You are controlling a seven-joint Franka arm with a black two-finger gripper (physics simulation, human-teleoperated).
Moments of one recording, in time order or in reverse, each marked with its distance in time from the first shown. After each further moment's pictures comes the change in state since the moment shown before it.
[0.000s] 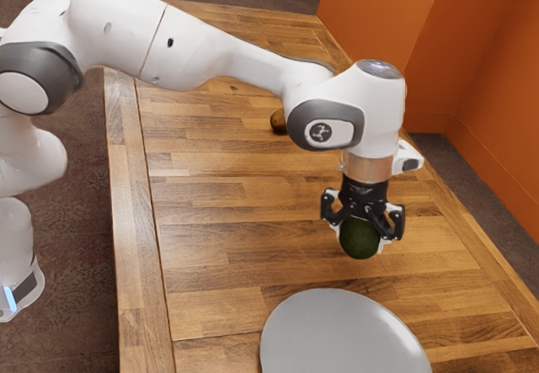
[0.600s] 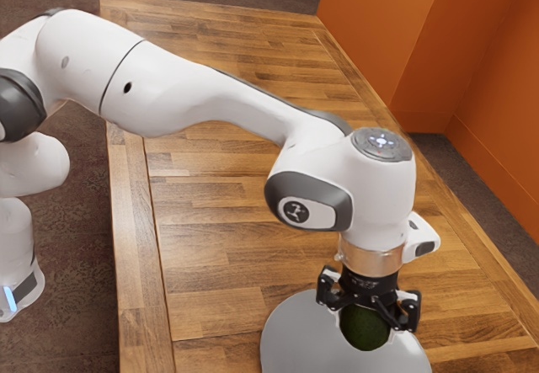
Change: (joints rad) arm -0.178 0.086 -0.089 0.089 0.056 0.043 -0.356
